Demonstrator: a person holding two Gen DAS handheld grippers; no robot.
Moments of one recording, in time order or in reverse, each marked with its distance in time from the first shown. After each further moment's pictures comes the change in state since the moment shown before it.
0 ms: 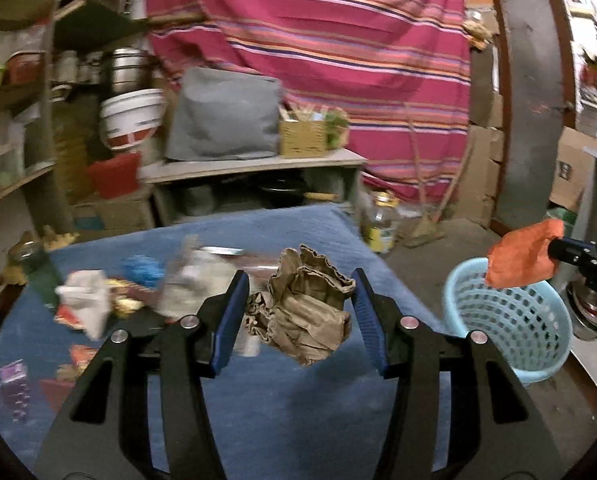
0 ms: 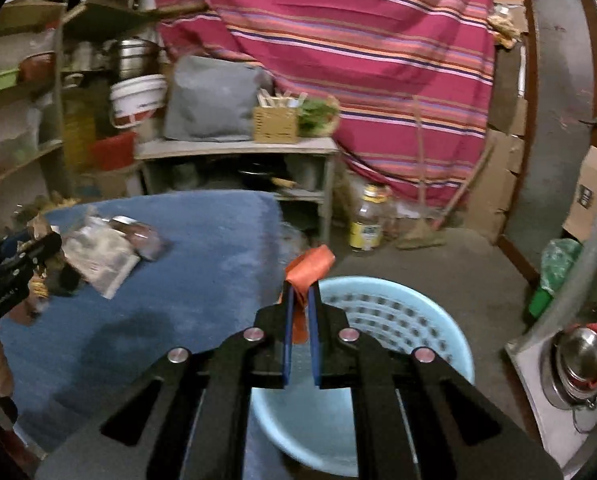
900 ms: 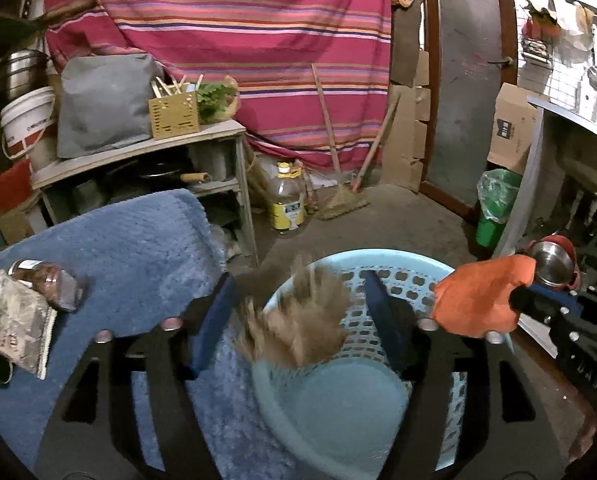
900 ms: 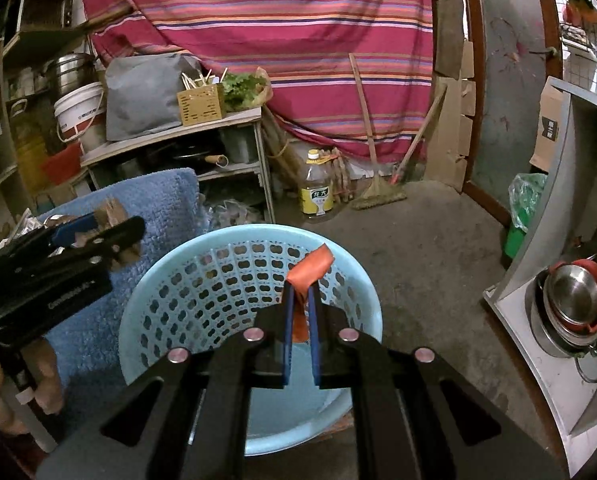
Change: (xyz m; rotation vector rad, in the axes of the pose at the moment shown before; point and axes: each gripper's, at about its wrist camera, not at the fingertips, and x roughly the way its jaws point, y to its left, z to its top) left arm 0.086 -0.184 0.005 0.090 0.100 -0.235; right arm 0.018 -0.116 -0.048 0.153 0.073 -0.072
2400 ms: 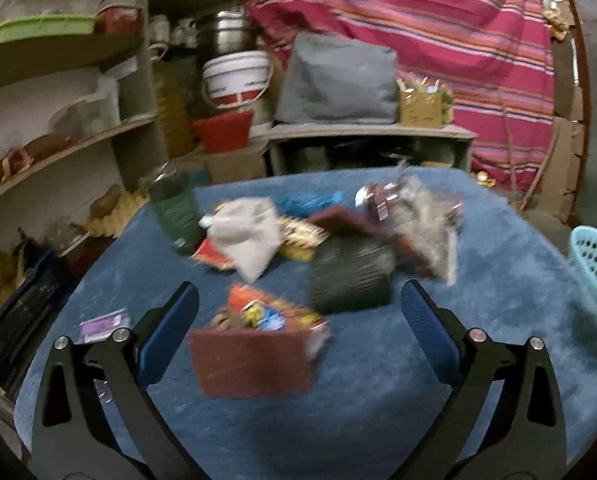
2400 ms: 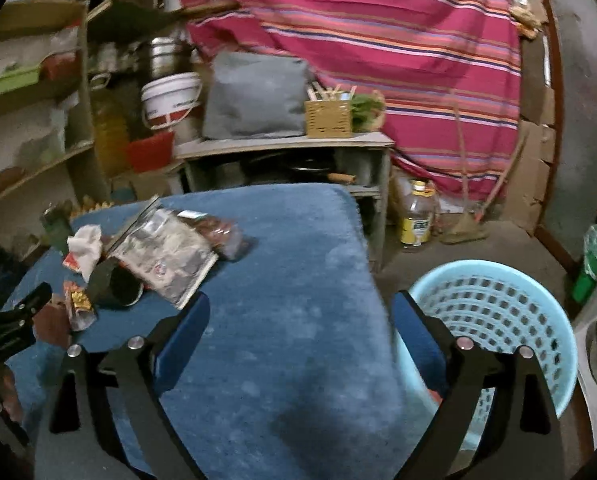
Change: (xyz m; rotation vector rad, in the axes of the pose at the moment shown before) left arm -0.181 0.308 -0.119 -0.206 -0.009 0.543; right arm -0.011 0.256 -0.008 -0.143 -0.073 0.196
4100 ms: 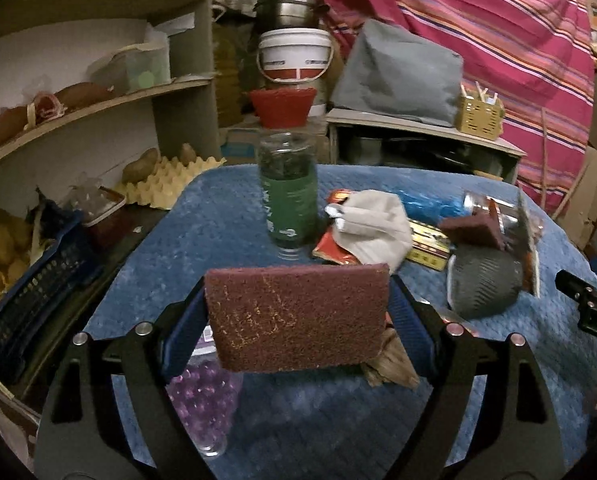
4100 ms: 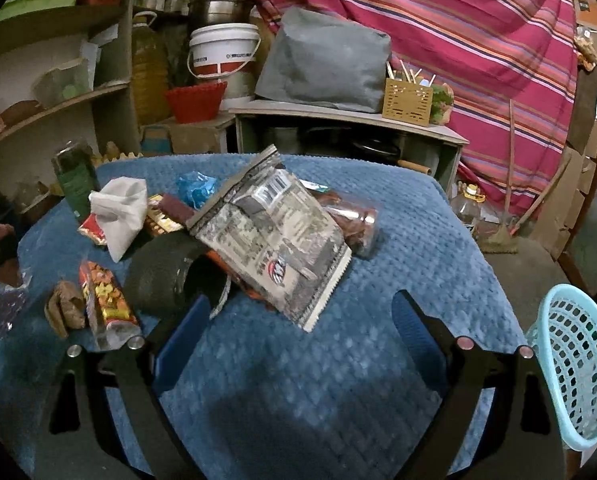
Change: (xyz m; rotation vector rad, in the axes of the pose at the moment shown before) left arm 0.037 0.127 0.008 -0.139 0.064 0.041; right arm 0.080 0.145 0.000 -0.134 0.085 0.034
